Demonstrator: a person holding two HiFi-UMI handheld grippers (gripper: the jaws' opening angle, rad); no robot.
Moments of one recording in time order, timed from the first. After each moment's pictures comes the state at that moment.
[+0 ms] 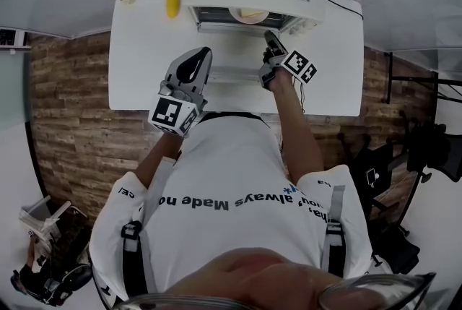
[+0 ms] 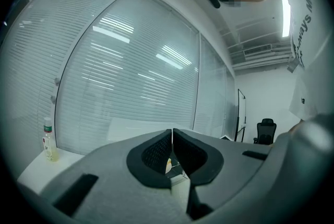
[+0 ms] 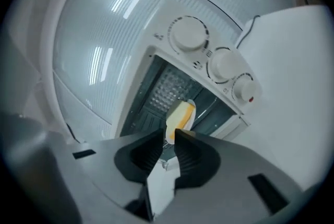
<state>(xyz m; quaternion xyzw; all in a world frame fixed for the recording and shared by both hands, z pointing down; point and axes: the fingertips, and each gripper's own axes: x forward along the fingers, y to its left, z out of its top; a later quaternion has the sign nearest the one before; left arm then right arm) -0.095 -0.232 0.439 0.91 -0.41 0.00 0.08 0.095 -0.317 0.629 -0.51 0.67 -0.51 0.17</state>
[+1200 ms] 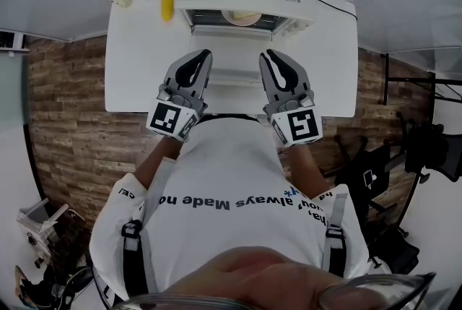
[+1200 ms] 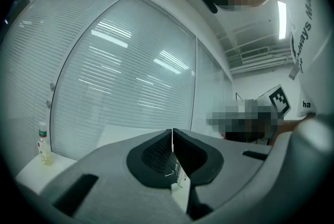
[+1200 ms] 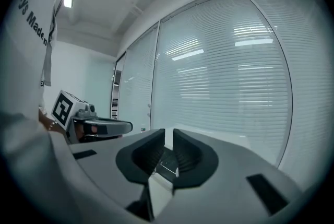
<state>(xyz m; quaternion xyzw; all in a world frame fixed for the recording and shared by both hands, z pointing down) -0.071 -0.221 0.413 0.91 -0.40 -0.02 0.06 0.045 -0.212 0.392 -0.48 0.87 -0.01 -0.06</state>
